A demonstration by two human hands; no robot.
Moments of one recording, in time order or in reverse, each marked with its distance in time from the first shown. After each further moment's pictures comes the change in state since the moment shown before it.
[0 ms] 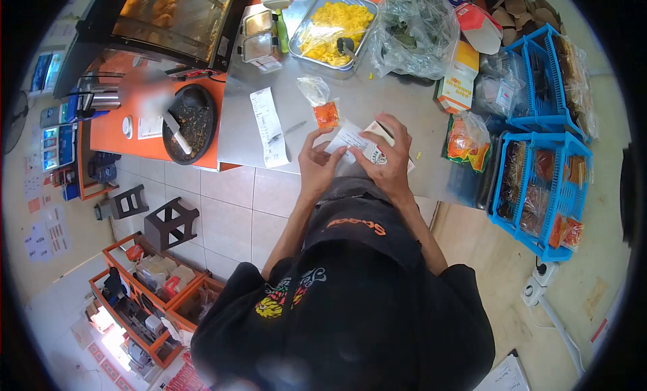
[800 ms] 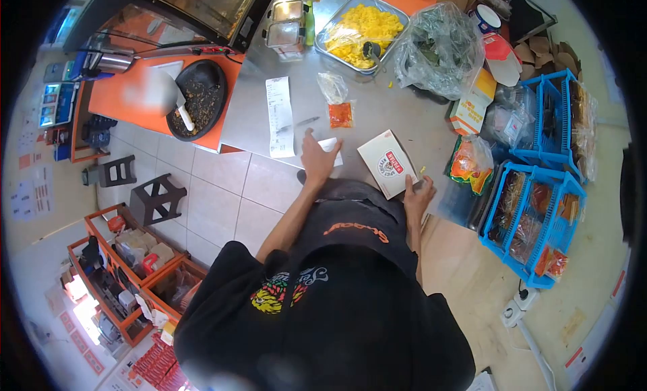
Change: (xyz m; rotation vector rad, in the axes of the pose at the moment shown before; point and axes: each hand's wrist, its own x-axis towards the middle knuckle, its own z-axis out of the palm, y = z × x) left_hand 0.028 -0.111 -0.048 1.030 0.408 -0.074; right_hand -0.168 0.129 0.019 -0.267 -0.055 0.850
